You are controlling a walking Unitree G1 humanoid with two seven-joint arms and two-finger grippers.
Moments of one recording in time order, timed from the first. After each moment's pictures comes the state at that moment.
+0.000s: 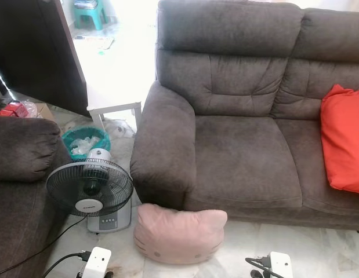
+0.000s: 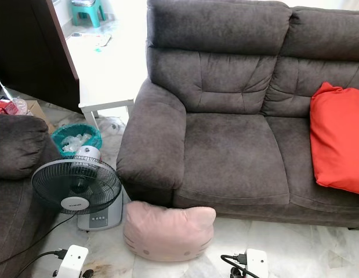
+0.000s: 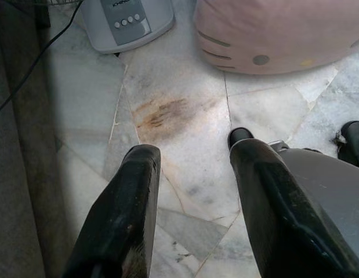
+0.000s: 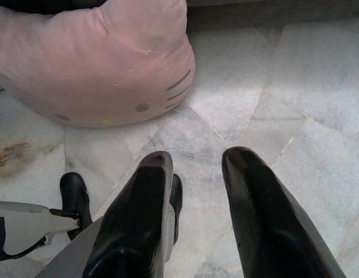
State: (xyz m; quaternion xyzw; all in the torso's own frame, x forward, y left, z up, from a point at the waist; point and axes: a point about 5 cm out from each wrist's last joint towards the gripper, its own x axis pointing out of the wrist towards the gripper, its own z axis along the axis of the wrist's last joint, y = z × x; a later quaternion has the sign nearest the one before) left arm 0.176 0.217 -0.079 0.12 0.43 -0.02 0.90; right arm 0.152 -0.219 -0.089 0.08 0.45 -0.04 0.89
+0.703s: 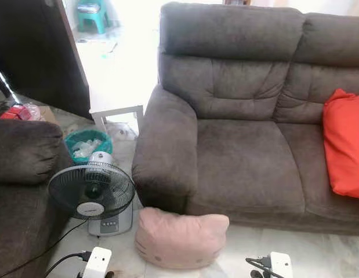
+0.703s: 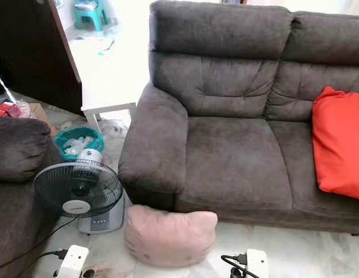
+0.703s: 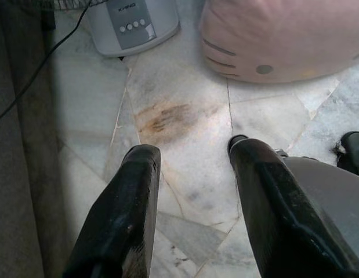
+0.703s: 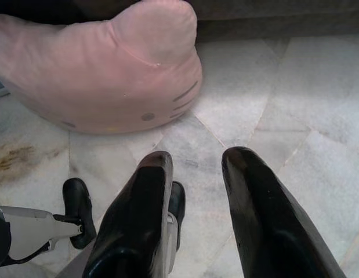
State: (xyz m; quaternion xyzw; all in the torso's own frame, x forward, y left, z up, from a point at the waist) left arm 0.176 0.215 -0.080 0.12 0.43 -0.02 0.90; right arm 0.152 -0.219 -0.089 0.08 0.45 -0.04 0.89
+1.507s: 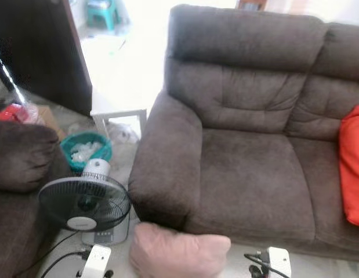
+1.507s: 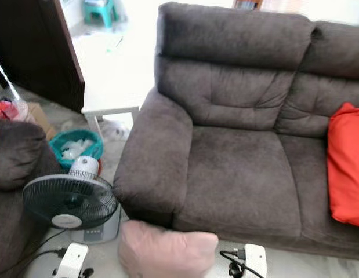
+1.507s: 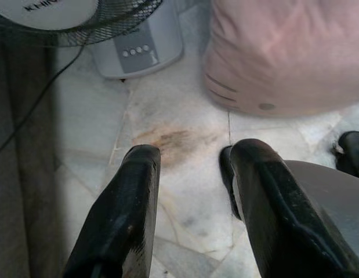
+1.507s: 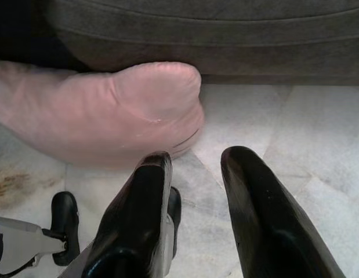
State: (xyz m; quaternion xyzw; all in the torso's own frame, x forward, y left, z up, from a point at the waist) left arm 0.177 0.218 -0.078 0.13 0.42 -0.02 0.90; right arm 0.160 -0.217 -0.086 0.08 0.44 -0.03 0.89
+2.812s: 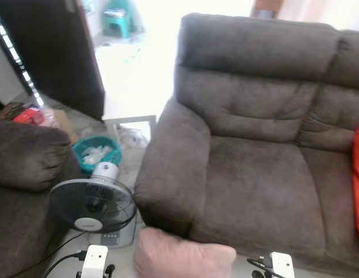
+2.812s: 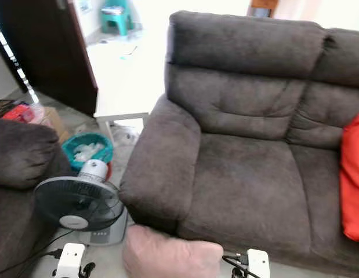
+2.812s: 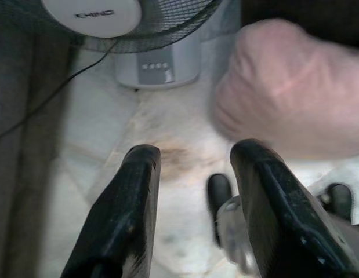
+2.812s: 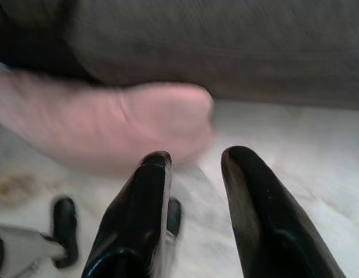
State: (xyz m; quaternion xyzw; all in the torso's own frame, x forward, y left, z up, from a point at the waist) left arm 0.166 0.222 -0.080 0.07 0.40 0.03 0.91; right arm 0.160 -0.214 -0.087 0.09 0.44 -0.03 0.89
